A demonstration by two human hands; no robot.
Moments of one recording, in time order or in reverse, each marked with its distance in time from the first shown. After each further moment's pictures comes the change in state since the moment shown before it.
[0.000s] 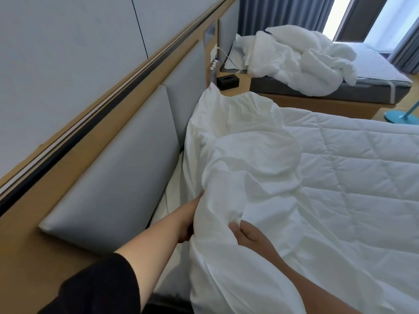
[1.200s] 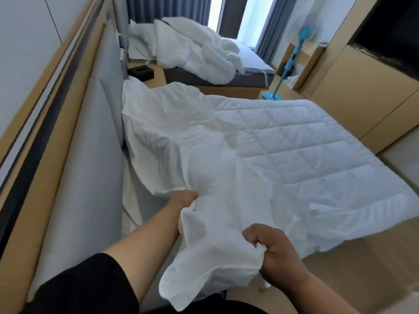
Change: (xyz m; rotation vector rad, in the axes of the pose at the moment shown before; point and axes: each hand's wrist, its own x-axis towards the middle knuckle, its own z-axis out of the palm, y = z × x) left_hand 0.016 0.020 -0.091 0.775 -0.095 0.347; right_hand -0.076 -0.058 0.129 -0.062 0.582 -0.164
